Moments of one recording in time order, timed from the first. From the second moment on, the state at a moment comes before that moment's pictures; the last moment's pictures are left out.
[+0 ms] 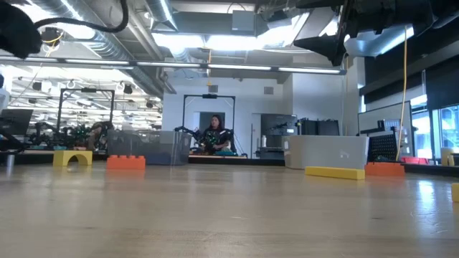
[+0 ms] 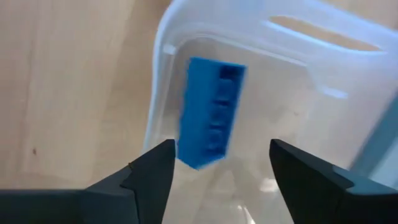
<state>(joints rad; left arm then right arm) -0.75 1.32 0.76 -0.71 0.06 -1.15 -0.06 0.92 0.53 0.32 0.08 0.49</state>
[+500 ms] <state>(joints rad) -0.58 0.80 0.82 -0.65 -0.33 -0.94 -0.06 0.92 0.53 0.32 0.08 0.49</state>
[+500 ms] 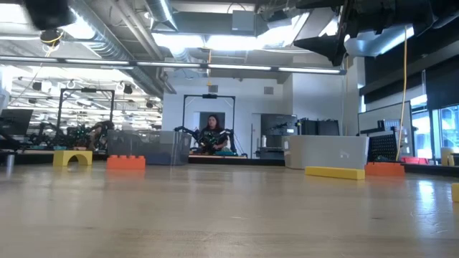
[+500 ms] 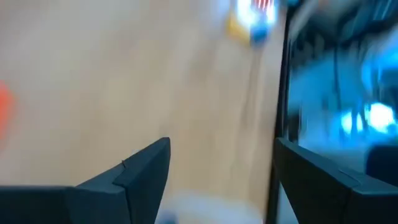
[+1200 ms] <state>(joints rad) -0.53 0.89 0.82 -0.69 -0.03 -0.95 -0.06 0.92 0.53 0.32 0.08 0.54</state>
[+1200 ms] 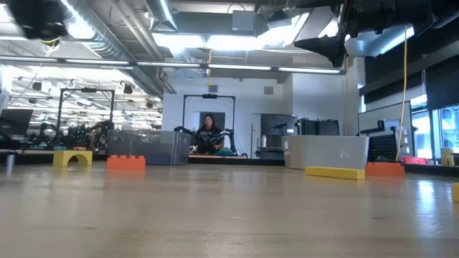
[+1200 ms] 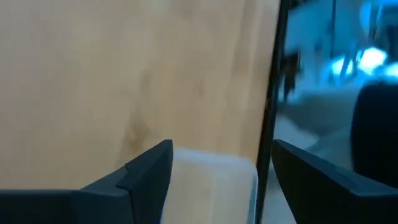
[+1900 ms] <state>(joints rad) -0.93 1.48 0.82 -0.71 -0.19 -0.99 -0.06 0.92 0.53 0.30 0.09 0.52</state>
